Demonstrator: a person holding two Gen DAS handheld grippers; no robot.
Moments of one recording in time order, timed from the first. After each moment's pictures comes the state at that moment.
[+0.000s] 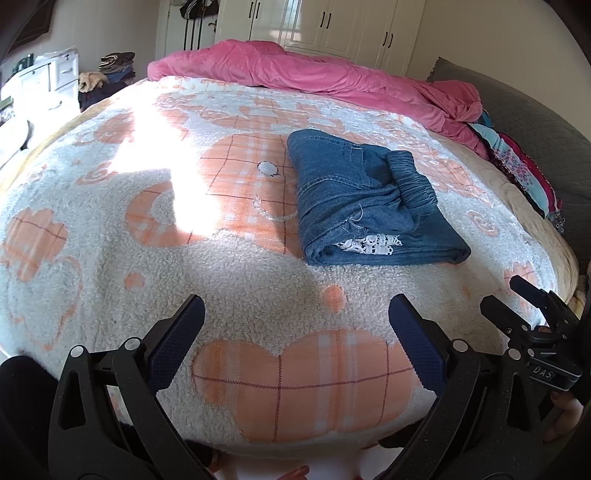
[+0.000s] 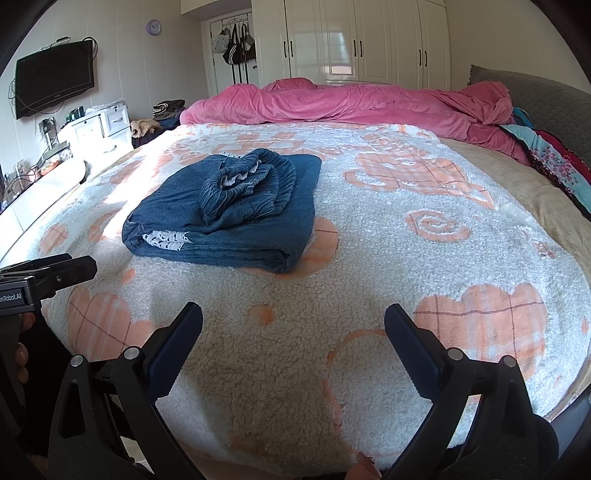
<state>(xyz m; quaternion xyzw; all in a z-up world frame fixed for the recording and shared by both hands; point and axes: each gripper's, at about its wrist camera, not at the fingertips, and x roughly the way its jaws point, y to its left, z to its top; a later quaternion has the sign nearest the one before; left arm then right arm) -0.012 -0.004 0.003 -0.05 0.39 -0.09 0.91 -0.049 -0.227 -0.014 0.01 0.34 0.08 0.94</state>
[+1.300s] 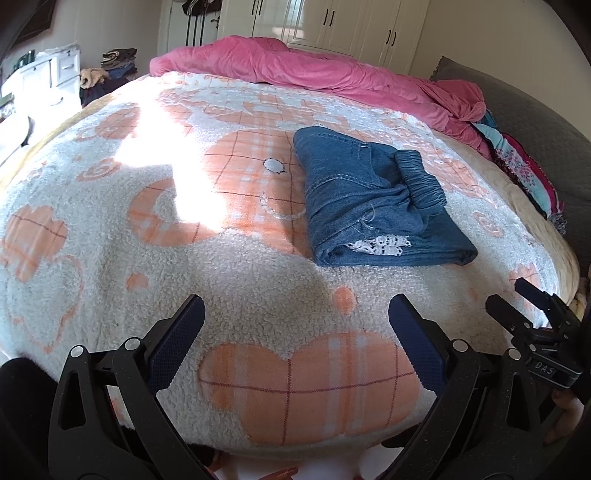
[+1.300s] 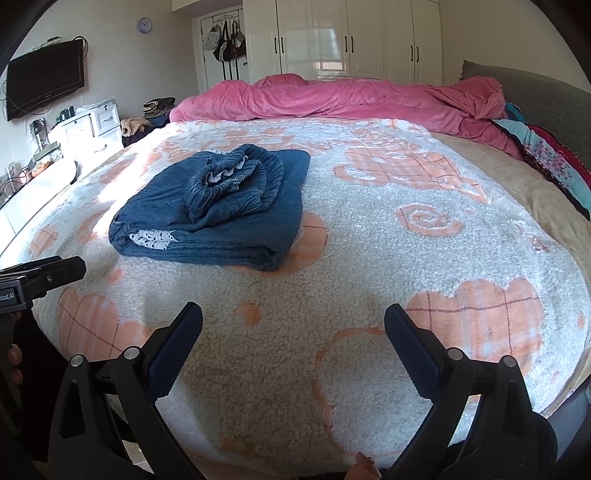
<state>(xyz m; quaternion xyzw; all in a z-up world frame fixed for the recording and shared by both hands) -0.007 0.000 0.000 -0.05 0.40 -0.08 0.91 -0.045 -0.232 -0.018 0.01 0.35 0.06 0.93</state>
